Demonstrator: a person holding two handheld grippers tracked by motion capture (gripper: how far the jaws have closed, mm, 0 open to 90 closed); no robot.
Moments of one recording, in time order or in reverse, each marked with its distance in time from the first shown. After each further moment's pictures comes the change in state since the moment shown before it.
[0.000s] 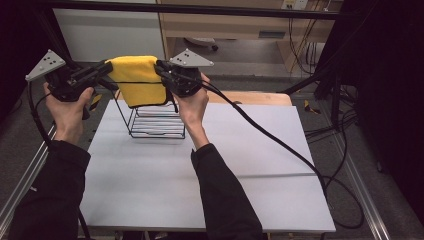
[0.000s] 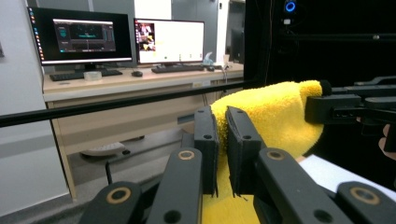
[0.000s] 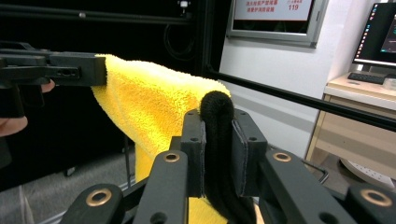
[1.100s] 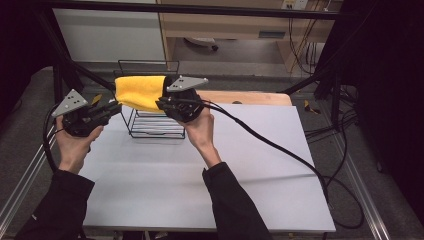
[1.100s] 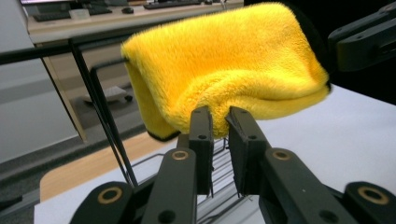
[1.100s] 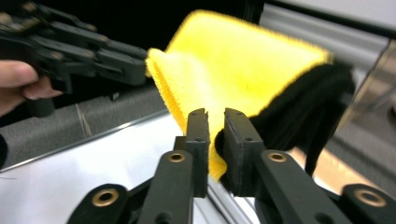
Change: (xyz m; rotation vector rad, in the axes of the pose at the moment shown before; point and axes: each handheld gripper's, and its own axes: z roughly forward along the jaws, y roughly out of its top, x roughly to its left) left arm -0.027 -0.073 -0.016 0.235 -0.005 0.019; right arm 0.020 -0.040 -0.021 0.304 0.162 0.004
